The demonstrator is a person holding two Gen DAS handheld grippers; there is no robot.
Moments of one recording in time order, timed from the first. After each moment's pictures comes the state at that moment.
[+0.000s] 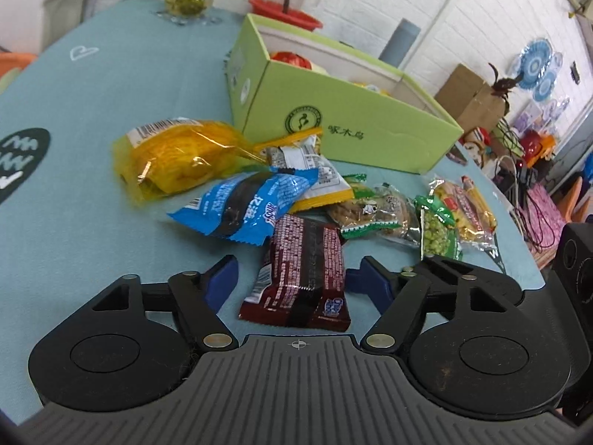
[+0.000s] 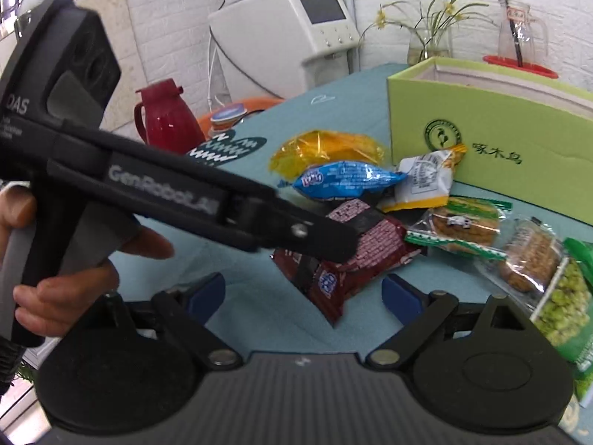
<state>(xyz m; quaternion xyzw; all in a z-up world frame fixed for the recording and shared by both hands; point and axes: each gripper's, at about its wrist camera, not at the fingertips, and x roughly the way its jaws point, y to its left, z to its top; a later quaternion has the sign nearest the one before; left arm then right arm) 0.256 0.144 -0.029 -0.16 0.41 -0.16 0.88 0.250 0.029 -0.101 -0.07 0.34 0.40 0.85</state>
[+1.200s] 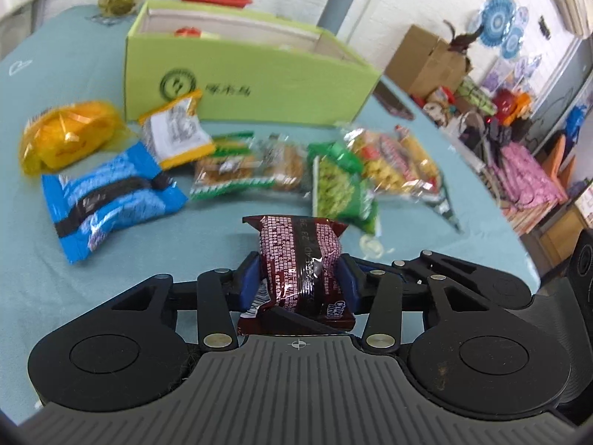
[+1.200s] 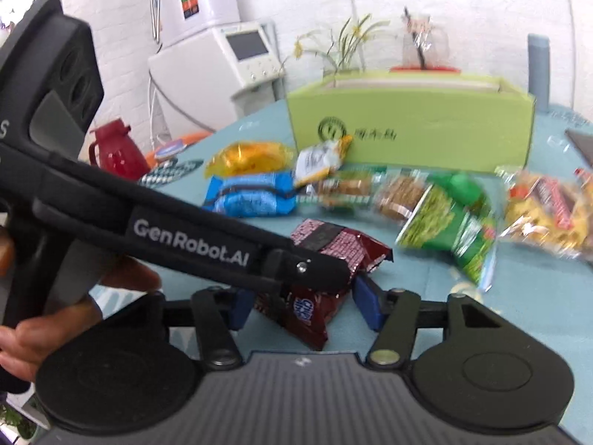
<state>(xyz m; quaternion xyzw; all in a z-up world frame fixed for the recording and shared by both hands) 0.220 0.050 -0.013 -0.12 0.41 -0.20 0.88 0.192 -0.062 -0.083 -0.02 0.28 0.29 0.92</state>
